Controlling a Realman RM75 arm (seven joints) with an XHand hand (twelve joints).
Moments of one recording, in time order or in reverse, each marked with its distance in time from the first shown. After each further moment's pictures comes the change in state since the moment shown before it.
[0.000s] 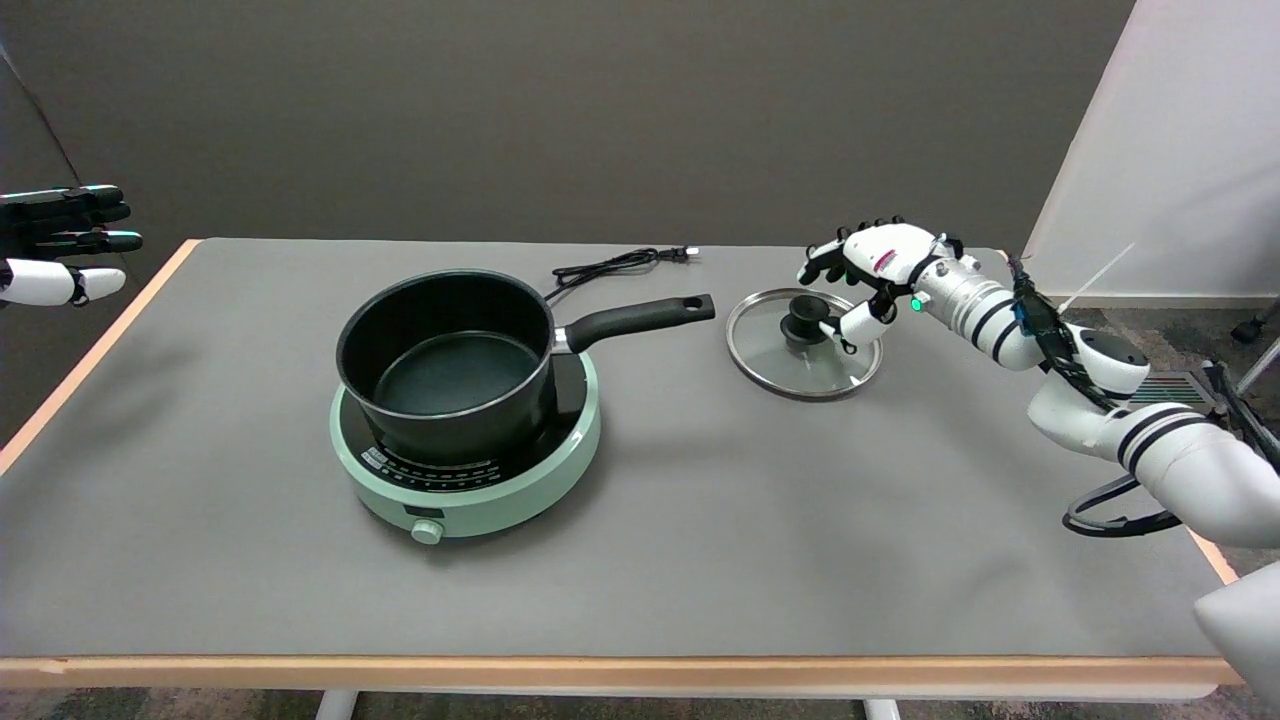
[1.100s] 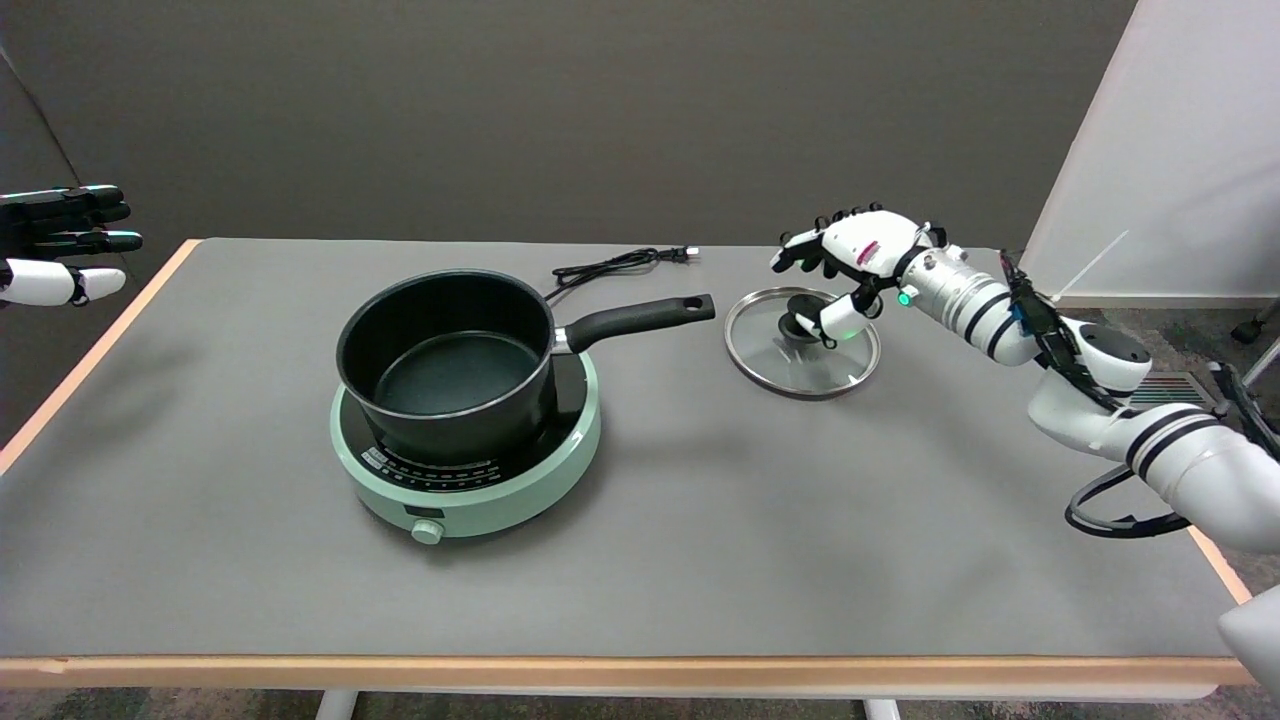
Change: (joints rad) arm -0.042 0.027 -0.016 0.132 0.001 0.013 0.026
